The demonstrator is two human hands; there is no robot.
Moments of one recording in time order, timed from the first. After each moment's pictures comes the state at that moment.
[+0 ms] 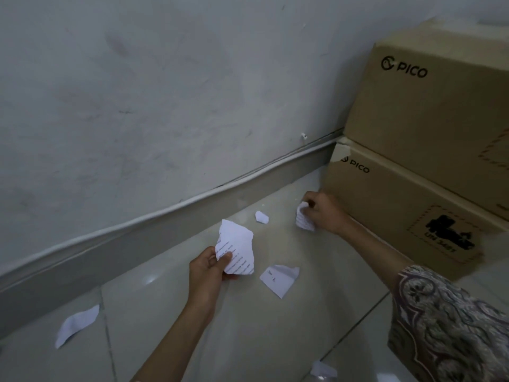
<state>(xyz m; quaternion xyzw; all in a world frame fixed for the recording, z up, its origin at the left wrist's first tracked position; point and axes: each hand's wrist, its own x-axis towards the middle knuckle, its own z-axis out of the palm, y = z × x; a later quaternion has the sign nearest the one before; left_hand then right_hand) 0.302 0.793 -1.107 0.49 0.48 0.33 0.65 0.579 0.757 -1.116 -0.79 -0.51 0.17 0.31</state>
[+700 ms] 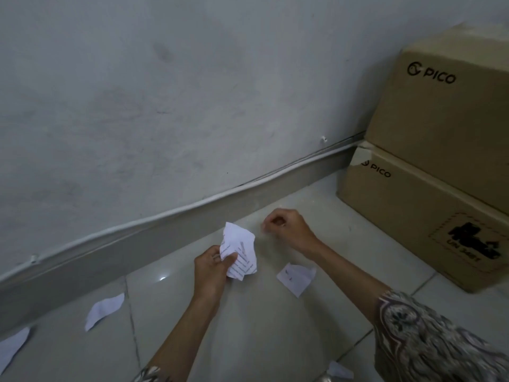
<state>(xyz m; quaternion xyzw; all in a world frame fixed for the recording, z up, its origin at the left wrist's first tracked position) 0.282 0.808 -1.108 0.50 0.51 0.33 0.61 0.467 0.785 -1.106 -0.71 -0.43 0.33 0.45</state>
